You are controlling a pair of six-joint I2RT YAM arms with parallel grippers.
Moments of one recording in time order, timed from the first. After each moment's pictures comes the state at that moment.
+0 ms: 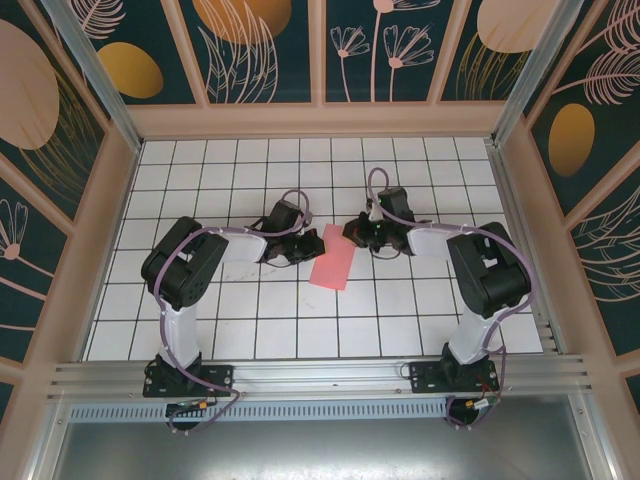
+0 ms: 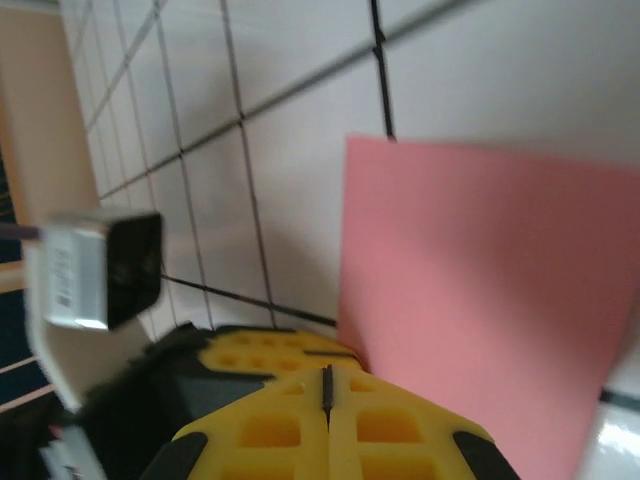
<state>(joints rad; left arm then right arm) -0.59 1.97 0.99 0.12 0.49 -0.84 0.42 1.77 0.86 0.12 -0.58 0.90</state>
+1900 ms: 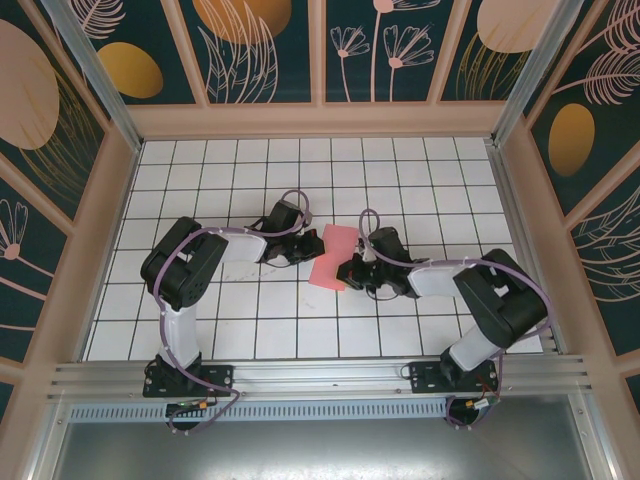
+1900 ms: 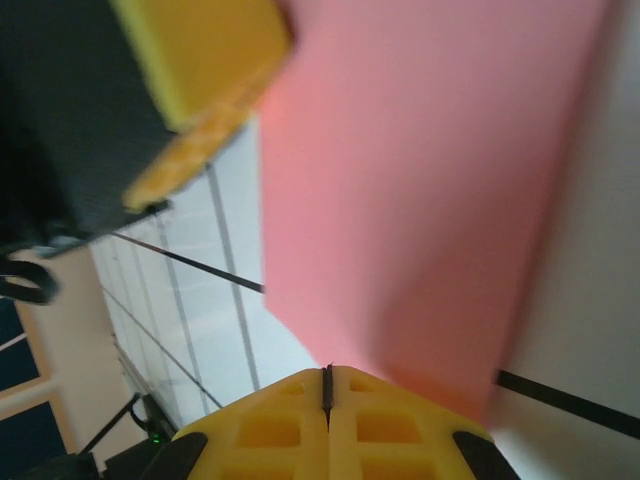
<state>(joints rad) -0.59 1.96 0.99 0.11 0.48 -0.84 0.62 1.59 0.53 0.26 -0.54 1.02</state>
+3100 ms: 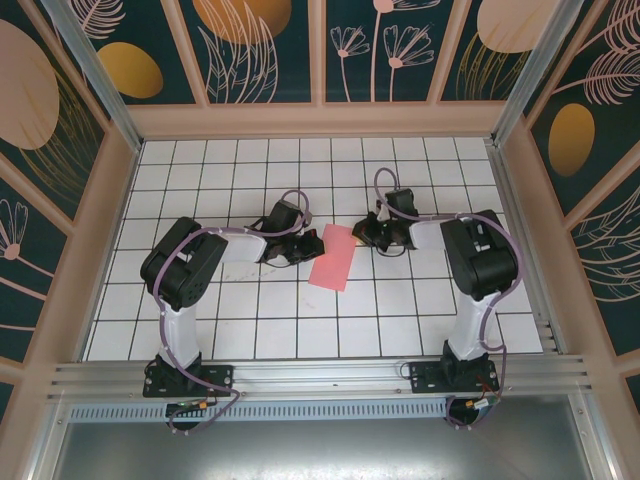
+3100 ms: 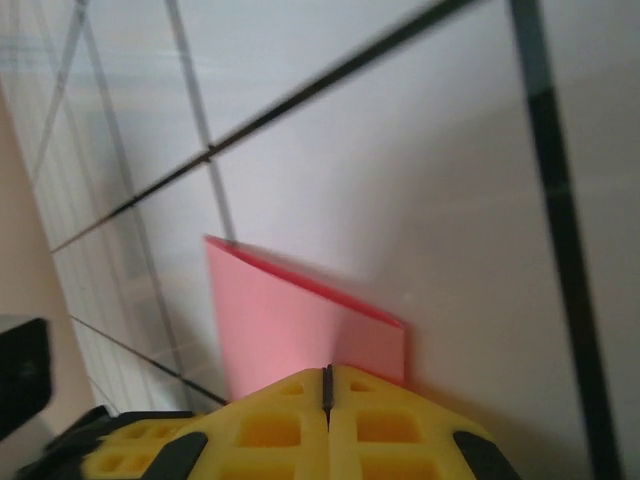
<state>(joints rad) -0.59 1.96 0.99 0.11 0.48 -0.84 0.33 1.92 0.91 0.12 -0.57 0.86</state>
